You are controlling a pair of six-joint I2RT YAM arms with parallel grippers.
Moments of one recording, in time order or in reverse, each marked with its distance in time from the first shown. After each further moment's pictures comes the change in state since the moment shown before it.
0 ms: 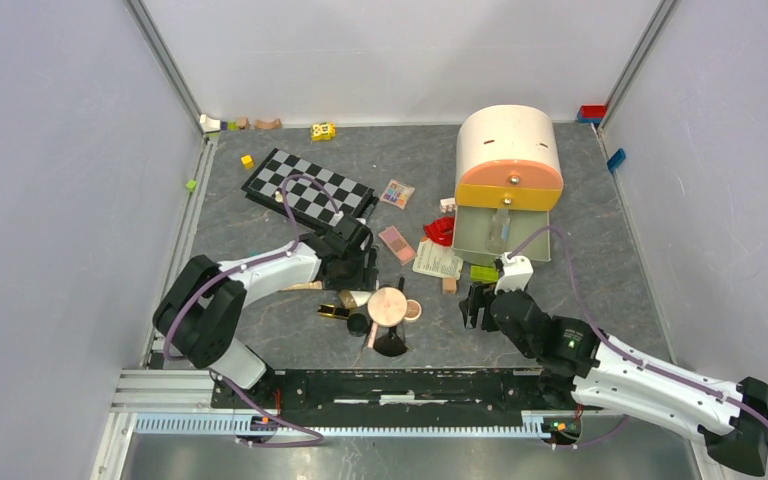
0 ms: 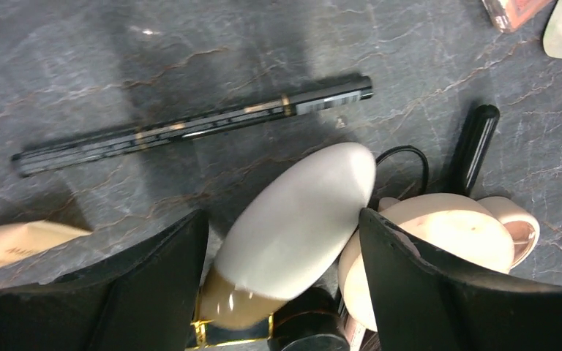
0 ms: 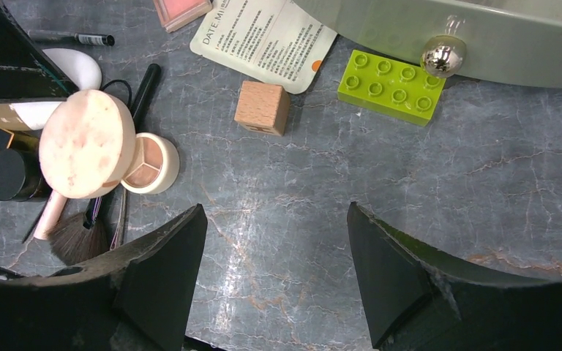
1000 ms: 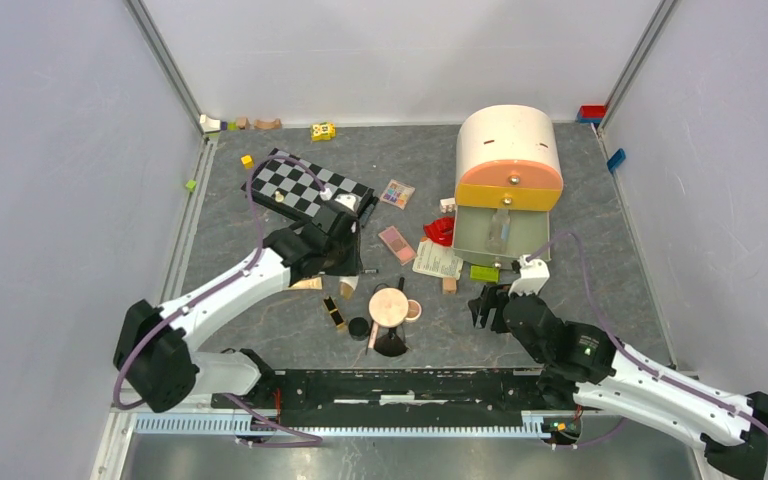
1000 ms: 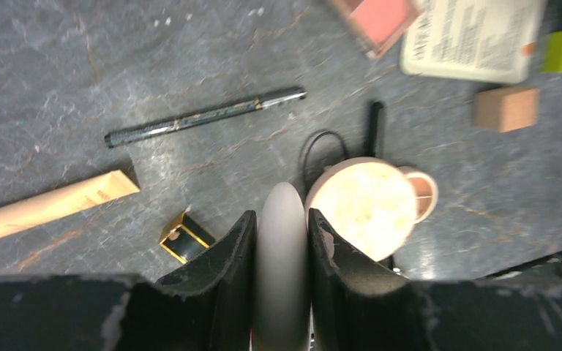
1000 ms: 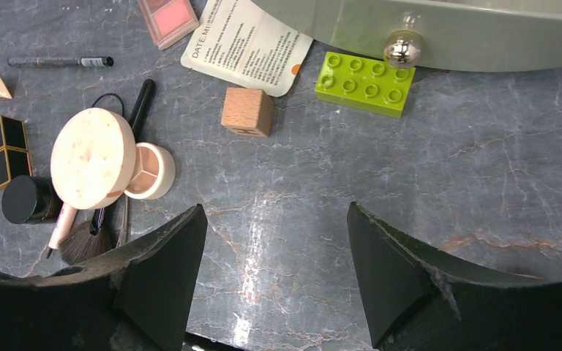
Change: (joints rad) left arm -0.035 -0.233 0.106 -0.159 -0.067 0.015; right arm 0.000 -0.114 0.000 -0.097 0.034 0.053
